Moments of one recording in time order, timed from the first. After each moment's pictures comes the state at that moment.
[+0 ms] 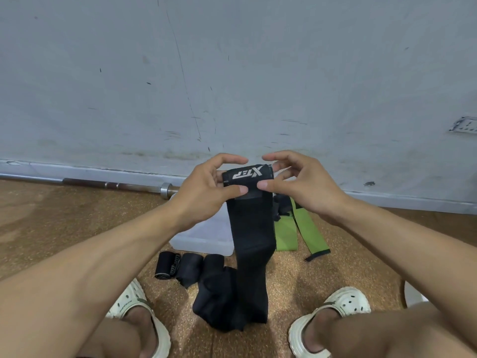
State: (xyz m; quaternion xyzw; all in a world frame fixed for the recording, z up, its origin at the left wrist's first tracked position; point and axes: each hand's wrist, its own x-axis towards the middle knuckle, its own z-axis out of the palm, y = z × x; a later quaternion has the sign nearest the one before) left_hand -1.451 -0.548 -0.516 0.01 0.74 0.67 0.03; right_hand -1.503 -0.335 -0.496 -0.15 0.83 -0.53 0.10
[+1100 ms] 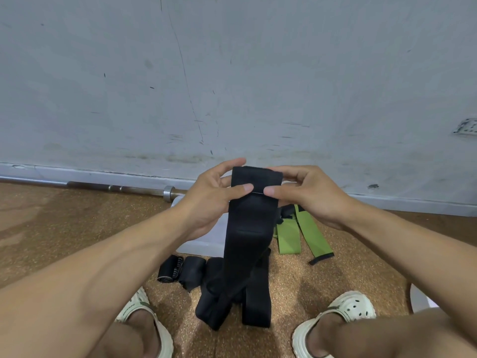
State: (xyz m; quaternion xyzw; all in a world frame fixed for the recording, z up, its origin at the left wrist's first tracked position) left_hand -1.453 -0.538 -0.517 -0.04 0.61 0.79 0.09; right_hand -1.505 -0.329 -0.502 -0.18 0.72 -0.63 0.23
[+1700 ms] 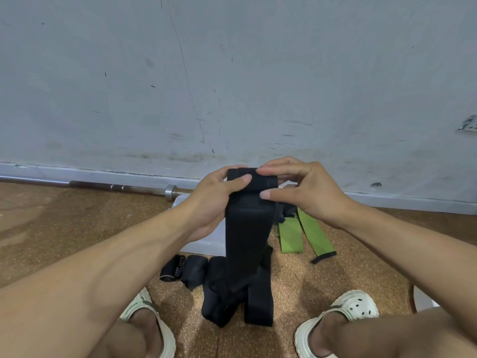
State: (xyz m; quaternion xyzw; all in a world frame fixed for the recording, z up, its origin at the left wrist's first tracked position) left_hand -1.455 -0.535 -0.521 -0.08 0.59 0.79 0.11; right_hand -1.506 -0.334 -0.506 -0.23 0.78 -0.57 0.11
